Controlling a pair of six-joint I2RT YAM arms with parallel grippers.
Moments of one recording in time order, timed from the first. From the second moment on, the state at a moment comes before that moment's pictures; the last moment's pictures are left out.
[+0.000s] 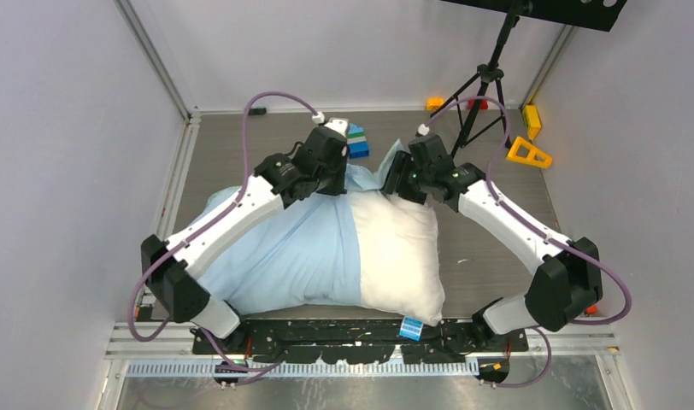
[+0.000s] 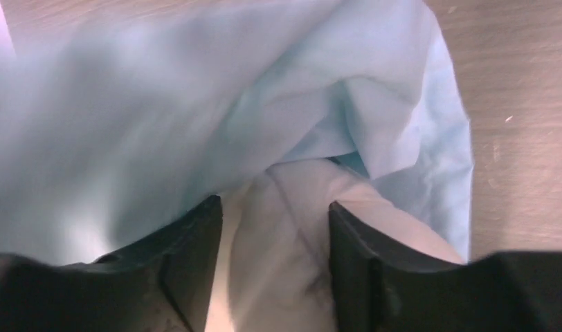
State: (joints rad) left arm -0.82 1.51 1.59 -0.79 -0.27 -0.43; right arm 0.54 1.43 1.17 -0.55 -0.02 0.79
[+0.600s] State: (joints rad) left arm -0.60 1.79 1.79 -0.58 0.08 -0.49; right arm 0.47 1.07 1.12 -0.72 0.00 0.68
